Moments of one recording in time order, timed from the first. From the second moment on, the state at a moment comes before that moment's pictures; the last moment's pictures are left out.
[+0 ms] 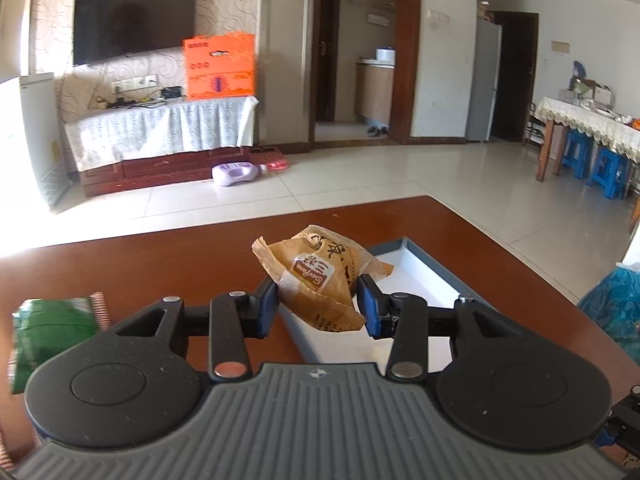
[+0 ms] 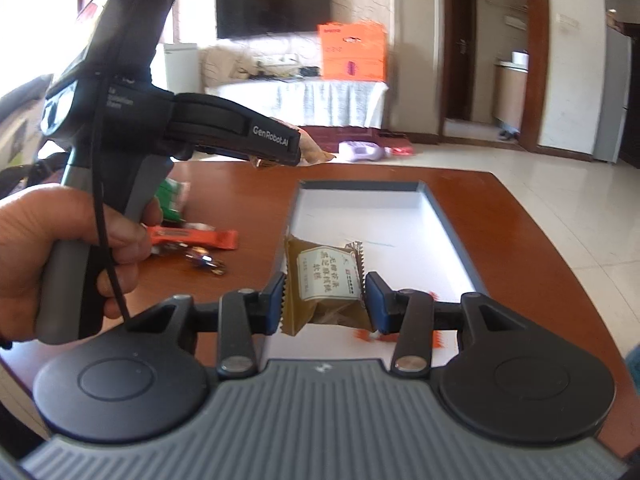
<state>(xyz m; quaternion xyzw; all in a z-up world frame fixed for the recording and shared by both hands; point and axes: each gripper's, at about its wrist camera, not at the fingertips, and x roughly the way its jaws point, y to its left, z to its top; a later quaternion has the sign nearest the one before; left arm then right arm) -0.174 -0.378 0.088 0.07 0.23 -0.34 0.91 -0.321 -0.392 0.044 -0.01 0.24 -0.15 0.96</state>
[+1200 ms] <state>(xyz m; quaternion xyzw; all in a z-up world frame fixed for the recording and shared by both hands) -0.169 -0.452 0.051 0.11 0.23 -0.37 0.89 -0.313 -0.415 0.022 -0.02 0.28 -0.19 0.94</state>
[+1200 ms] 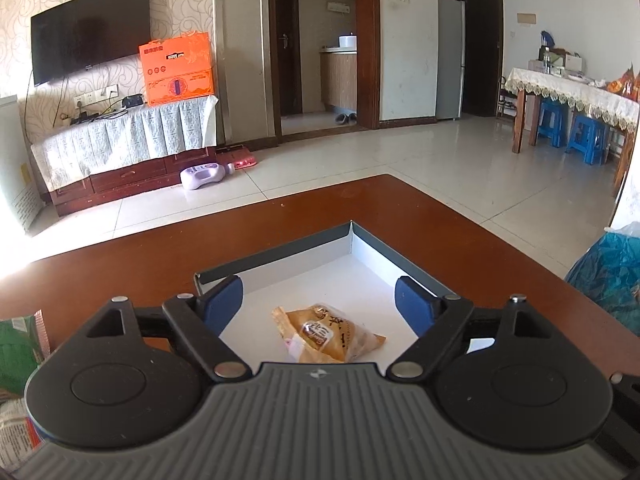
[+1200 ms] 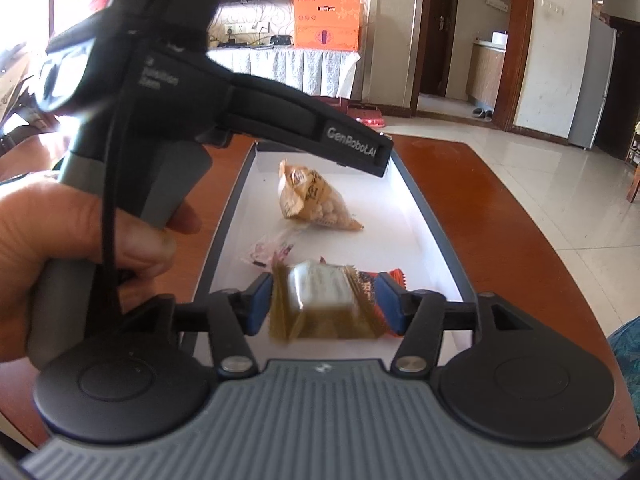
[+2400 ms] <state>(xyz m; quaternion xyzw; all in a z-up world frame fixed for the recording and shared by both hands) -0.200 -0.079 0.083 0.18 0.22 -0.22 0.93 -0.277 -0.284 0.028 -0.02 0.25 -0.07 0.97</state>
